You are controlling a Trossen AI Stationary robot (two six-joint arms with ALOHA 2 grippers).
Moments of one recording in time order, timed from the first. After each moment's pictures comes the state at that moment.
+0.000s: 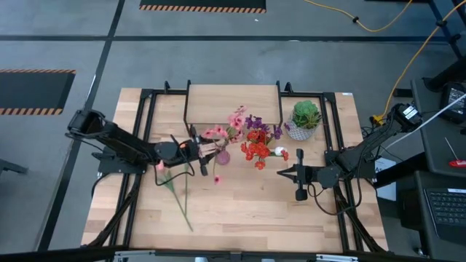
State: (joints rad) left arm -0.21 1.36 0.41 0.96 -0.57 0.15; right arm 0.63 0.99 0.35 0.19 0.68 0.08
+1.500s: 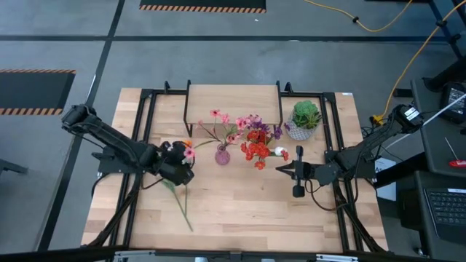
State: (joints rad) left arm -0.43 1.22 0.82 -0.86 -0.52 -1.13; right arm 0.58 0.99 0.35 0.19 0.68 0.12
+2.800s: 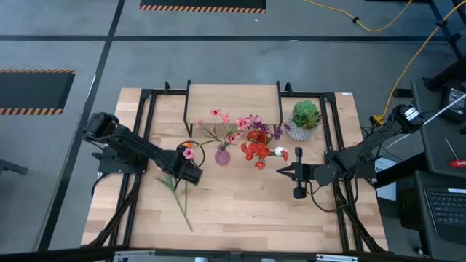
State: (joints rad) left arm -0.32 1.57 0.89 -1.00 -0.29 -1.50; right arm 0.58 0.99 0.35 0.15 0.63 0.10
